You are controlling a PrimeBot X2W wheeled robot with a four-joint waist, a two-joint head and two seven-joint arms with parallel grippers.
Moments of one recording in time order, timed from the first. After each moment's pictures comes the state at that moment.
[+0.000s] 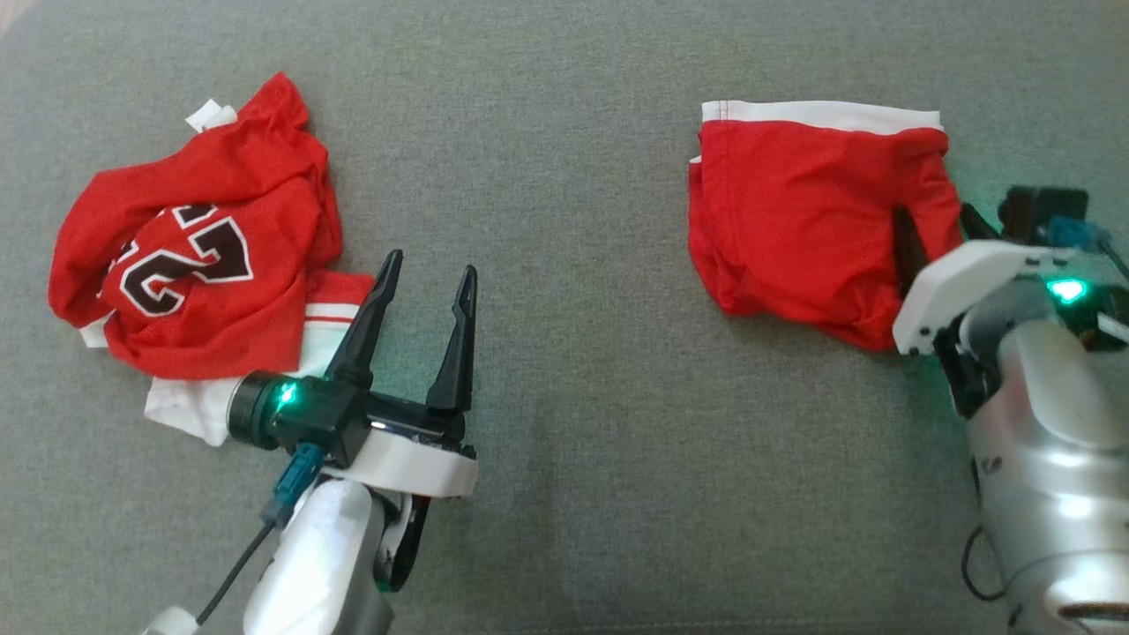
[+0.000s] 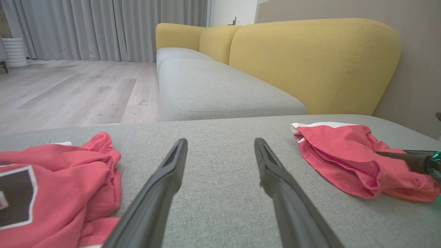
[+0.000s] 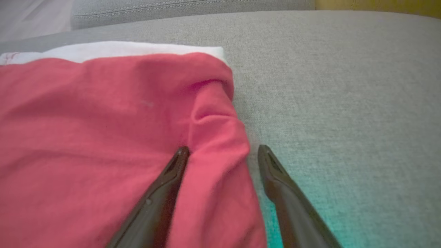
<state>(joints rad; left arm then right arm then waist) -0.29 0.05 -0.32 0.28 -0.17 -0.04 -0.26 -0.64 -0.10 -0.15 0.87 -0.02 0.13 0.06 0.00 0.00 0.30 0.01</state>
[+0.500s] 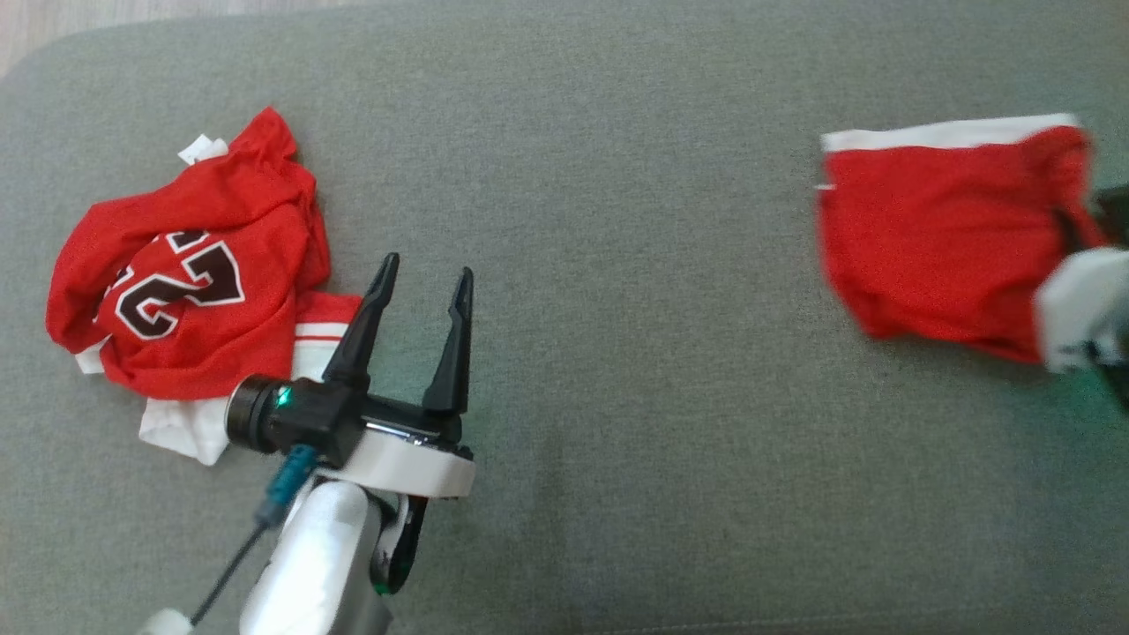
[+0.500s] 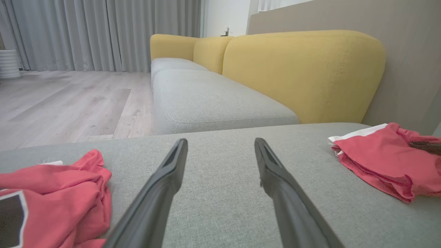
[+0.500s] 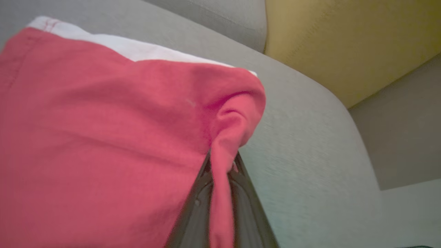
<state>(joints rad) -0.29 0.05 -0.32 0.28 -0.18 -0.04 -0.26 -0.69 -0.41 0.15 0.96 -0.06 0.13 -0.01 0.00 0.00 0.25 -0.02</state>
